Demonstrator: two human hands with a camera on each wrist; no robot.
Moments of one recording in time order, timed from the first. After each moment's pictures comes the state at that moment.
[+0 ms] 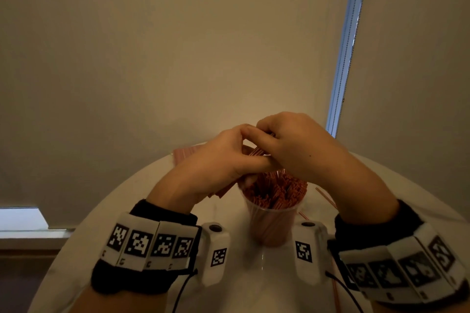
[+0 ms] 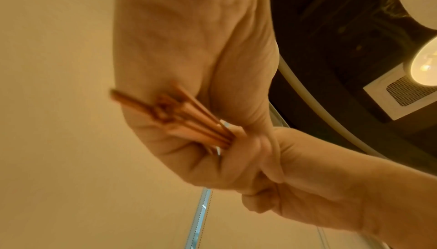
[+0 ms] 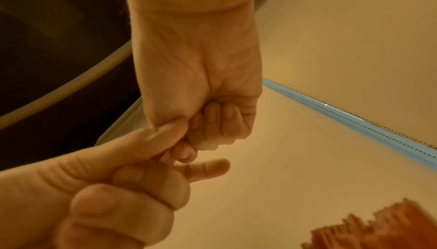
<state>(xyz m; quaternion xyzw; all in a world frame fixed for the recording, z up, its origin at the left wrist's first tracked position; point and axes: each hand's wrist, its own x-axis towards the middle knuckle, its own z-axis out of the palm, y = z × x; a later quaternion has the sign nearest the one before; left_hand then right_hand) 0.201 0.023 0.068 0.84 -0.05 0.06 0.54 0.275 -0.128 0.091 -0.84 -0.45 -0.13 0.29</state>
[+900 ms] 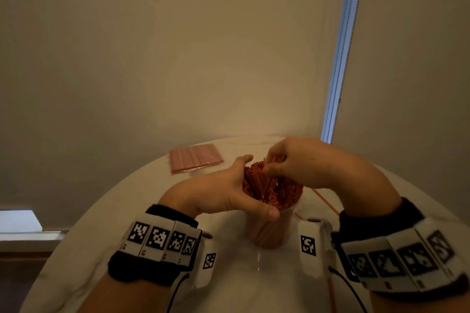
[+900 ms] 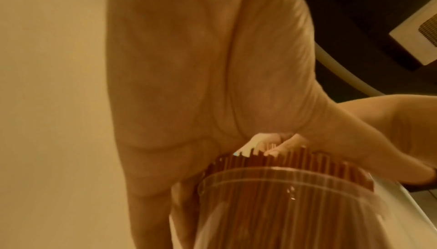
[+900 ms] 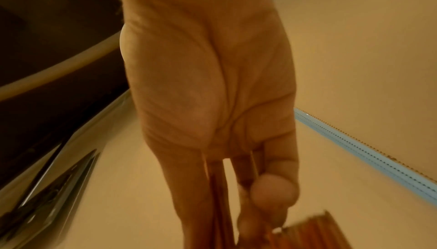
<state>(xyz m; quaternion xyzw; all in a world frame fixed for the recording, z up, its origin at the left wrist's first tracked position) 0.220 0.036 0.024 0.90 0.00 -0.09 0.43 0.297 -0.145 0.079 -0.90 -0.38 0.05 0.18</state>
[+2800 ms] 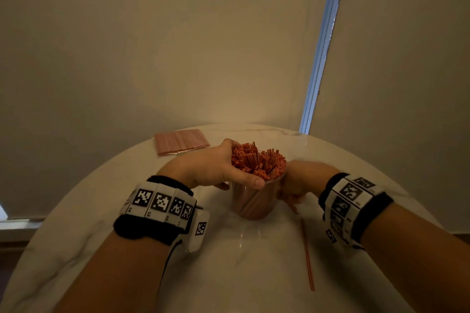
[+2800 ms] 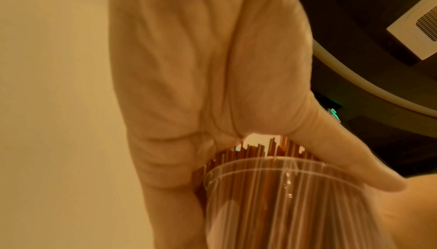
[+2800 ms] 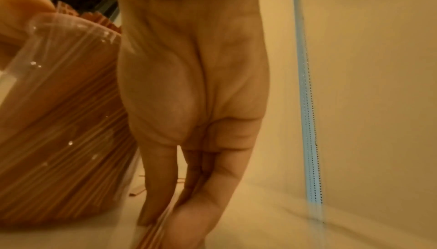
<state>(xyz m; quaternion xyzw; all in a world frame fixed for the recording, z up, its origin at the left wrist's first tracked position) 0.227 0.039 0.015 0.88 0.03 -0.07 0.47 0.359 -0.151 -0.030 -0.95 -0.28 0.14 -0.08</state>
